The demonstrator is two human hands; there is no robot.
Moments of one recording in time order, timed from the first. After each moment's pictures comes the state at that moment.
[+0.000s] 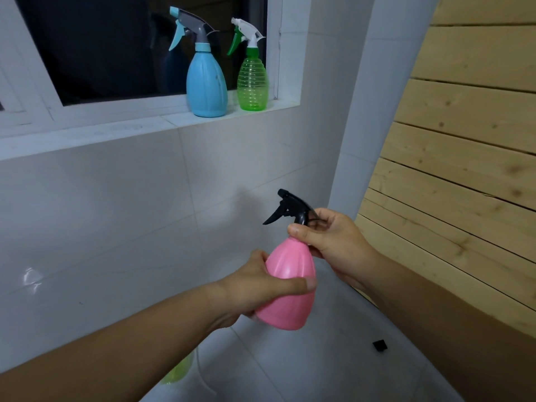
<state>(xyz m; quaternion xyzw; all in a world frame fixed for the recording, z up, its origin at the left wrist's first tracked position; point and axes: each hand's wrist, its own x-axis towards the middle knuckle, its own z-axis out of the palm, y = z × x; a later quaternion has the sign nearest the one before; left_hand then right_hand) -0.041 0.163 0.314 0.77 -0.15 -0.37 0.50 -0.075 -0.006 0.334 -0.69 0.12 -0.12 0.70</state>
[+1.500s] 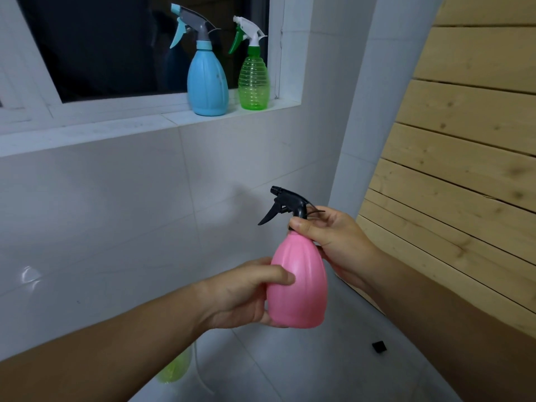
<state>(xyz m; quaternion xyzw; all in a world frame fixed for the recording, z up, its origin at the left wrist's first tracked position) -0.026 0.169 0.301 0.60 -0.14 -0.50 0.60 -0.074 -0.005 0.340 -0.67 0.12 -0.12 0.73</state>
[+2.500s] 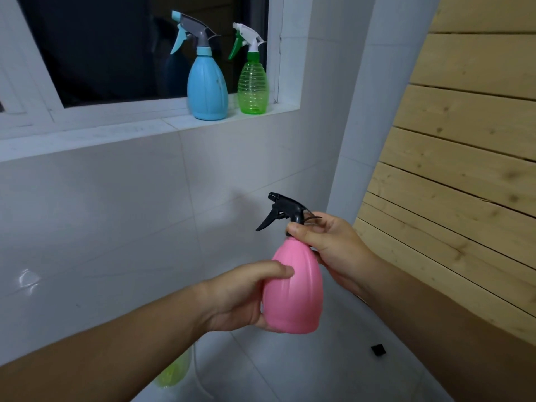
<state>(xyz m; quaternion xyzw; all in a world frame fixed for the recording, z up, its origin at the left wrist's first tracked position) -0.028 0.169 0.307 0.61 -0.12 -0.51 0.59 -0.075 -0.002 0.338 -0.66 0.12 -0.11 0.73</state>
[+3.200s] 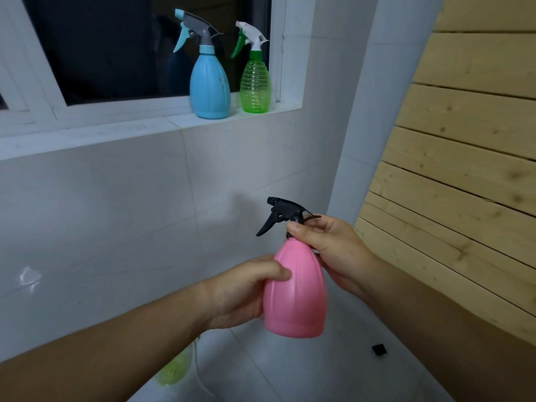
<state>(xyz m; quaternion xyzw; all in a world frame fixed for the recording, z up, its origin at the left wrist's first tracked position) -0.027 0.172 0.303 0.59 -0.19 -0.47 0.63 -0.072 0.000 0.334 -0.65 0.15 -0.10 0.74</state>
